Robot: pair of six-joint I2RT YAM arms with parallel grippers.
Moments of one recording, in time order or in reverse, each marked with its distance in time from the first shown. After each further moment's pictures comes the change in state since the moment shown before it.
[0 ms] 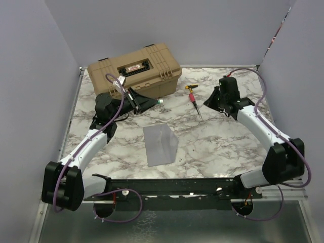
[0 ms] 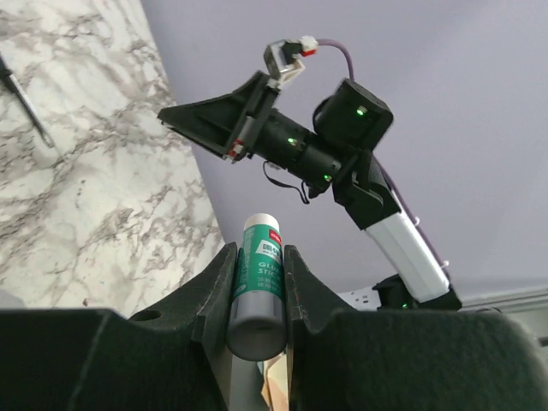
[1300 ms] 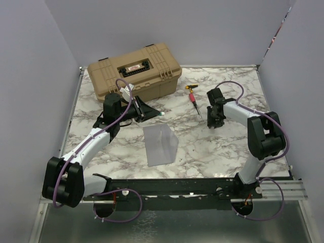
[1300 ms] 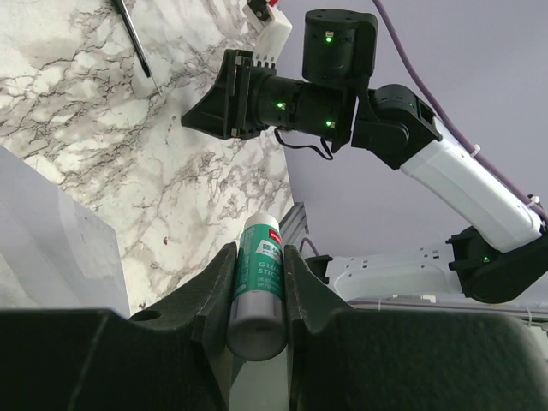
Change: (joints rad) left arm -0.045 0.041 0.002 -0.323 -0.006 0.266; right arm -0.015 0.396 -0.011 -0.236 0.202 -0.304
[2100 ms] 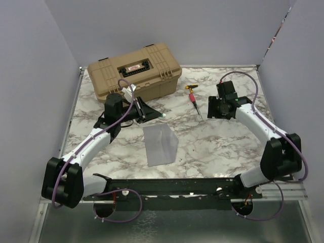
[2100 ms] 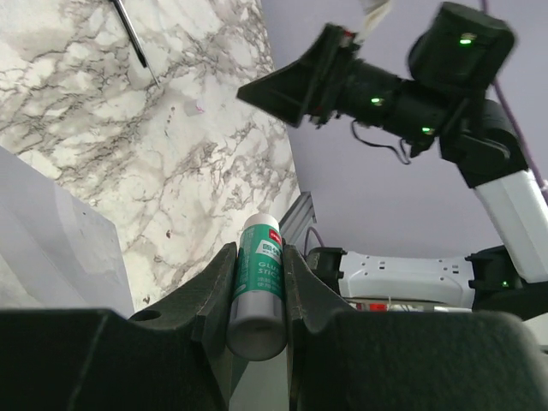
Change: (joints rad) left arm -0.012 -0.007 0.003 -0.021 0.000 0.034; right arm -0.005 -0.226 0.019 -0.051 -0.046 -0.028
